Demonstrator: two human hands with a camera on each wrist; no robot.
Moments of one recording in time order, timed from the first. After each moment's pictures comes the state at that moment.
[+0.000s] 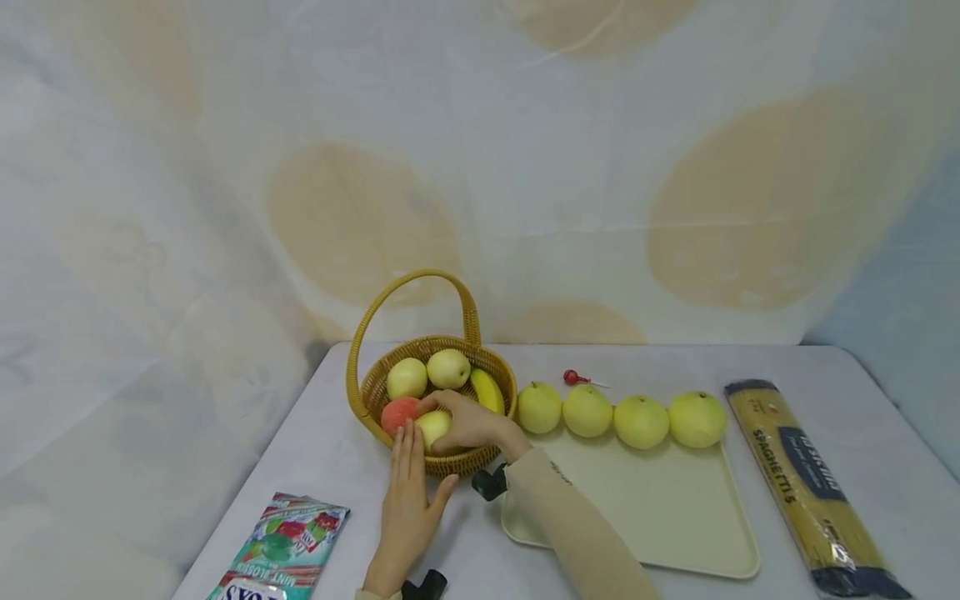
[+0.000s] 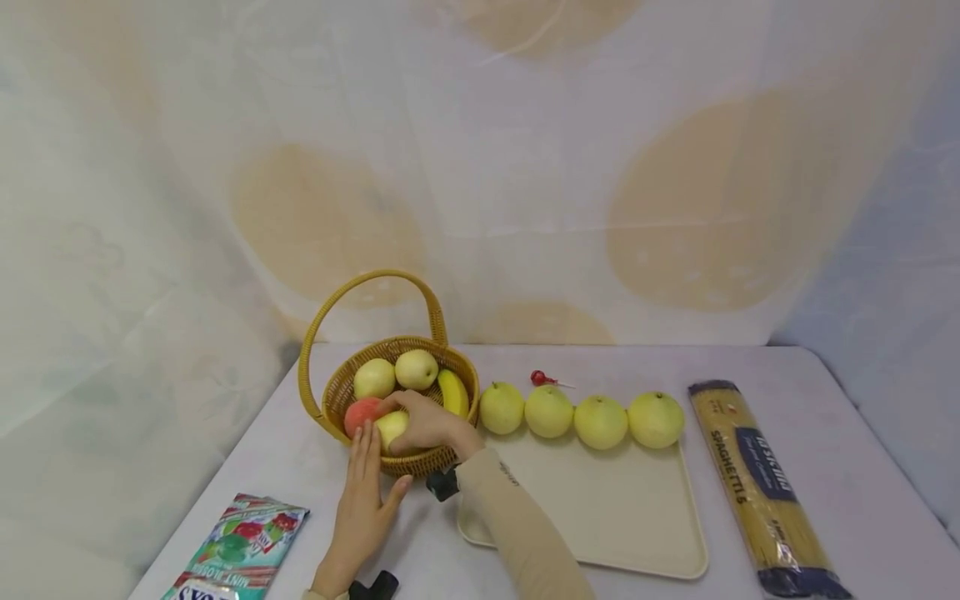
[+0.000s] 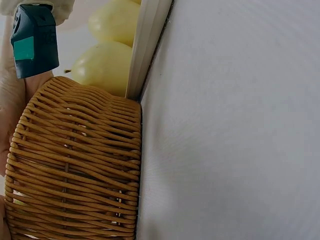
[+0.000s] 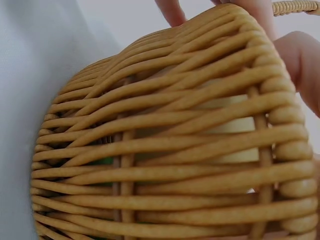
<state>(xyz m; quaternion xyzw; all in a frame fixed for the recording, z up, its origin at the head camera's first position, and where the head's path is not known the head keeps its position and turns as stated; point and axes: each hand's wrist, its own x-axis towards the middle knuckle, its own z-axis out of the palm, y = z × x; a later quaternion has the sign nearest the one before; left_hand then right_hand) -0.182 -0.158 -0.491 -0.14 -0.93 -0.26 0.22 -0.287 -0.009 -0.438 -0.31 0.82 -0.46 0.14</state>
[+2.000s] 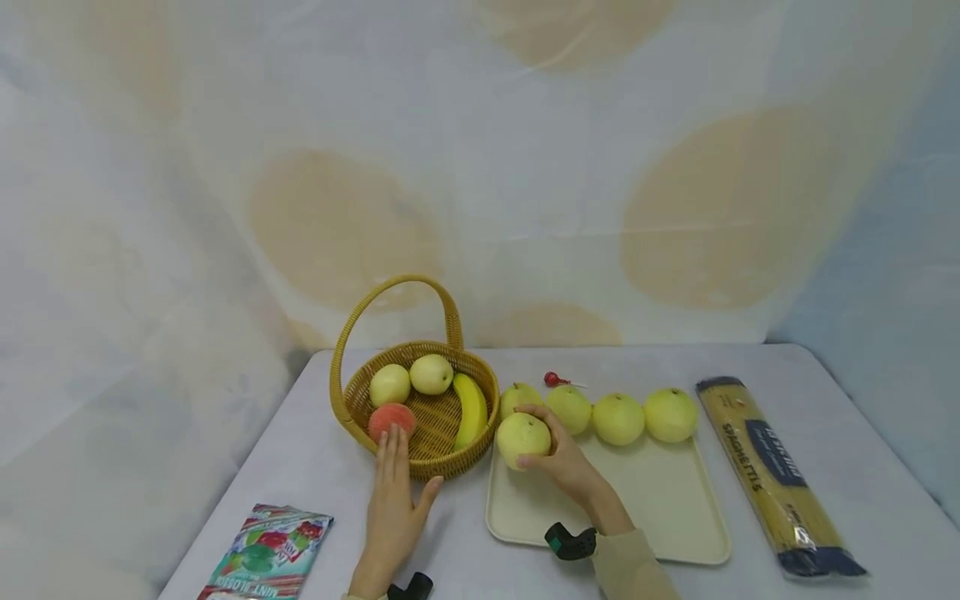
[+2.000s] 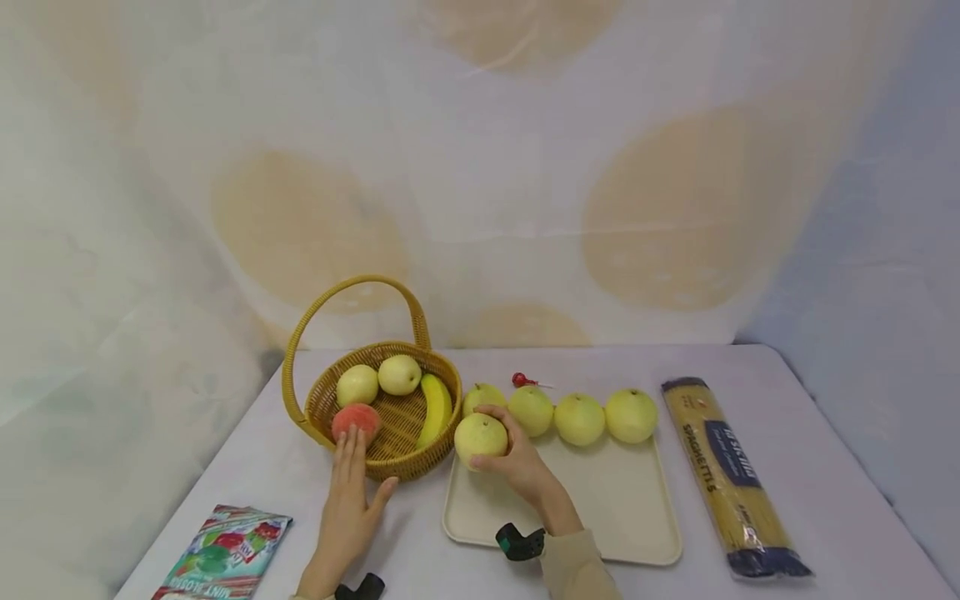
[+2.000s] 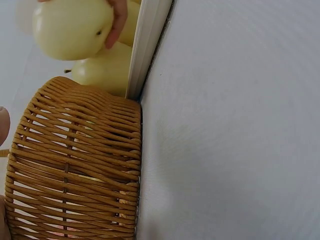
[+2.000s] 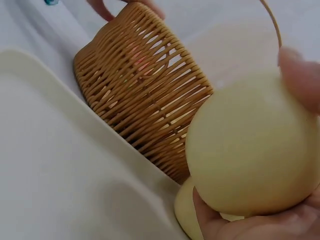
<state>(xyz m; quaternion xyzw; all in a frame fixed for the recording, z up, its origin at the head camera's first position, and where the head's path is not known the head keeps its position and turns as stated) -0.182 -0.159 -0.491 -0.13 -0.94 -0.26 0.20 -0.212 0.112 -0.486 -0.13 0.64 -0.75 0.07</state>
